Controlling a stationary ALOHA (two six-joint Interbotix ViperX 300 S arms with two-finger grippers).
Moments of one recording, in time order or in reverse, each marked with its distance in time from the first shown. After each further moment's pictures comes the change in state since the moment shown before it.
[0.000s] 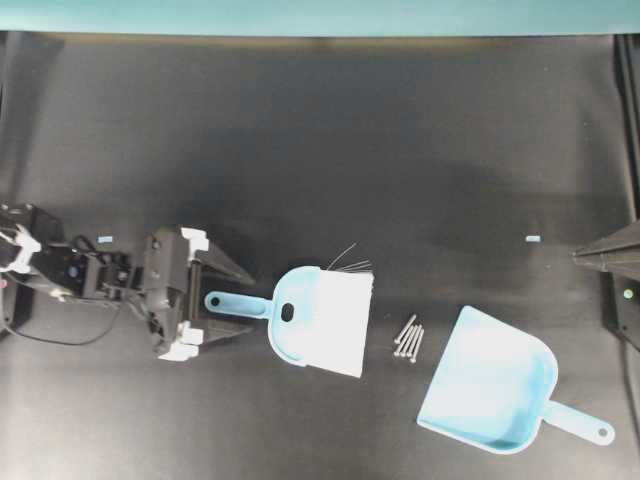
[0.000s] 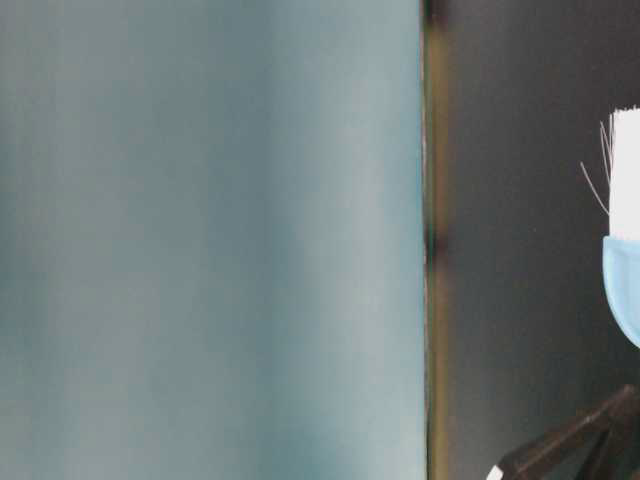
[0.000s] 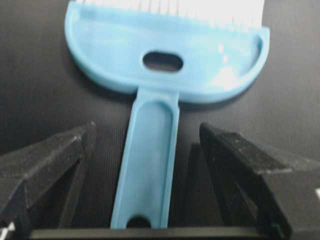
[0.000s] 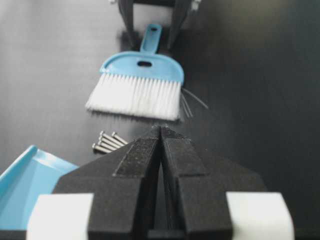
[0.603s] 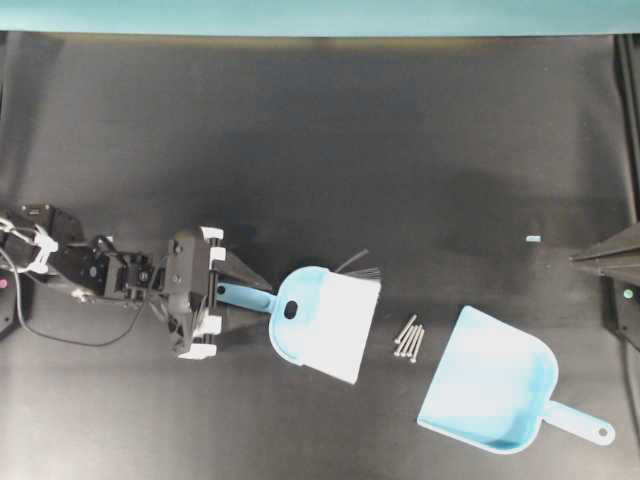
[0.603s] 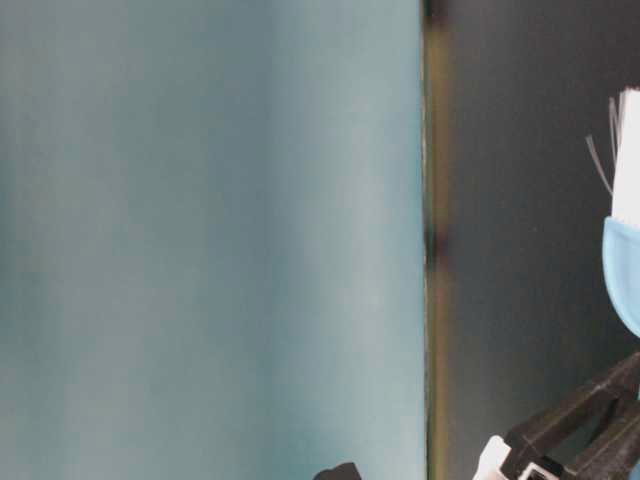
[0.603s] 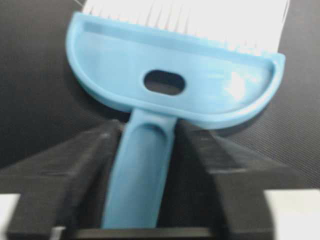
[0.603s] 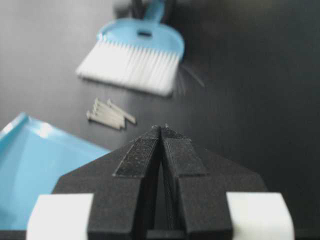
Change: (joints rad) left arm 0.000 0.015 -0.057 -0.002 0.114 0.037; right arm 0.000 -0.003 0.038 -0.009 0.060 -0.006
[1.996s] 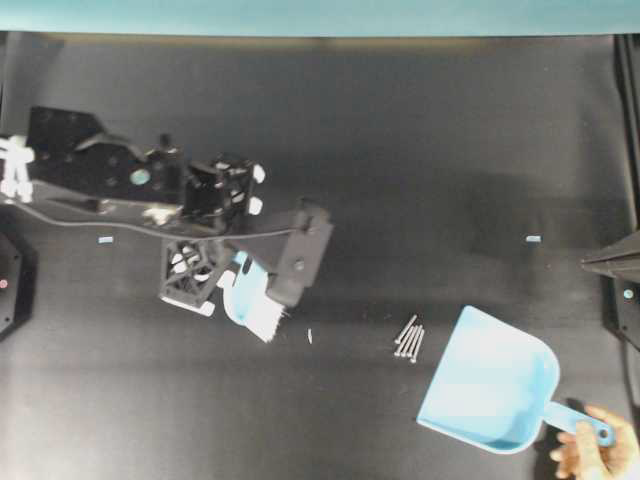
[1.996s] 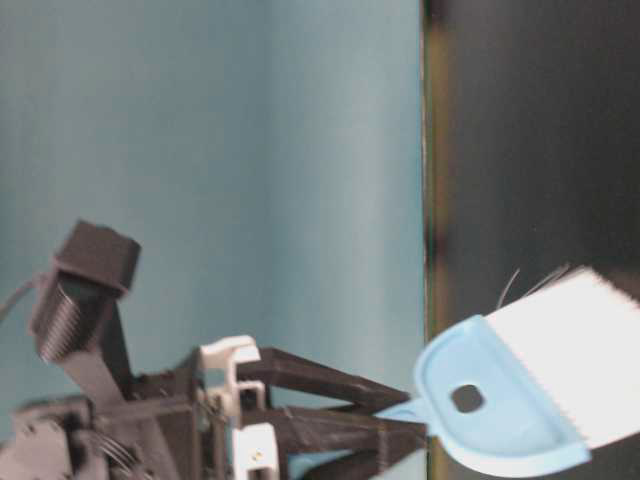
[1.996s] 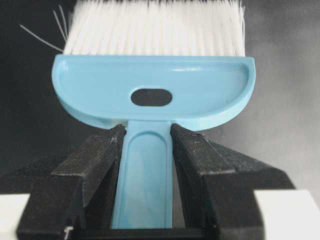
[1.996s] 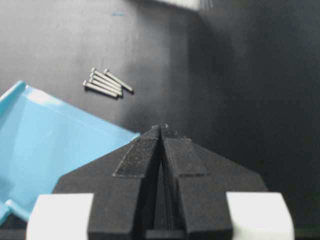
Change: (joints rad) left arm 0.067 -0.253 -0.759 0.009 1.809 0.419; right arm 0.000 -0.089 -0.002 -0.005 0.146 -0.002
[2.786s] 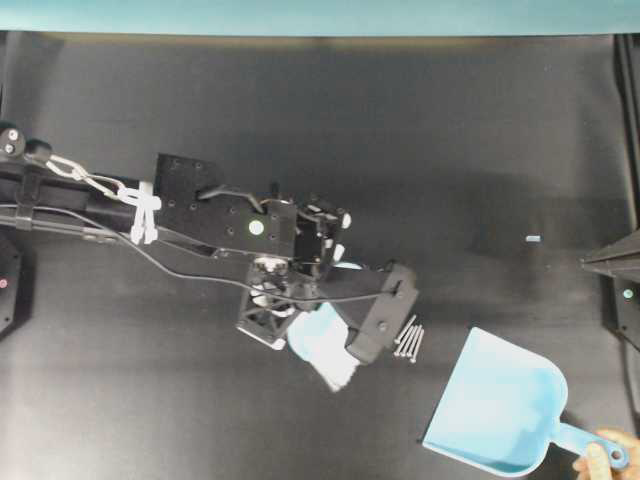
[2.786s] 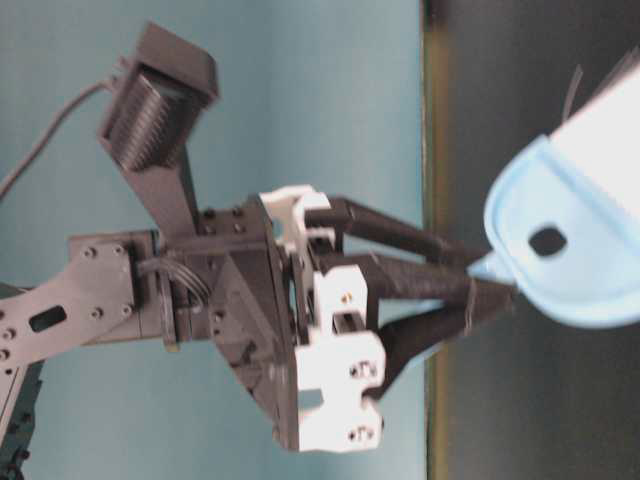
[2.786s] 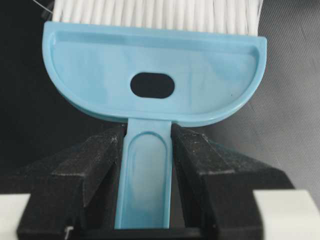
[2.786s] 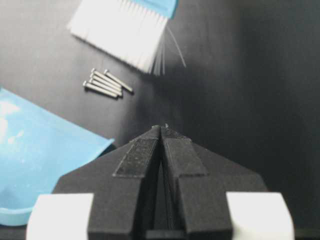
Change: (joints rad) left arm -0.074 0.275 -0.252 0.003 -0.028 0.066; right arm 0.000 -0.002 -0.002 0.000 0.000 0.000
